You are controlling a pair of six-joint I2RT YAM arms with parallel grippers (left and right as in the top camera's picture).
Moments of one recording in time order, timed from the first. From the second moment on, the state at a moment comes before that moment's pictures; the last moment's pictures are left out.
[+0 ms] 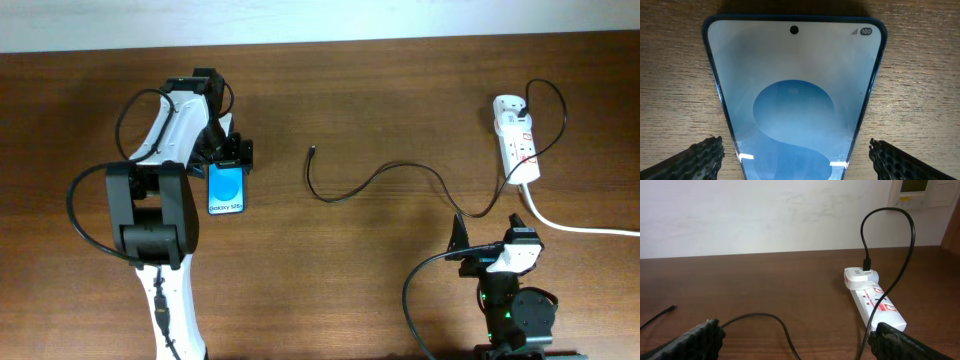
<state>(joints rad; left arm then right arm) -0.06 2.32 1.89 -1.23 0.03 -0.11 -0.01 0.01 0.01 -0.07 0.02 0.06</state>
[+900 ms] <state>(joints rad) -0.06 2.31 1.82 -1.20 0.05 -0.03 -0.01 0.01 0.01 -0.07 0.02 0.06</state>
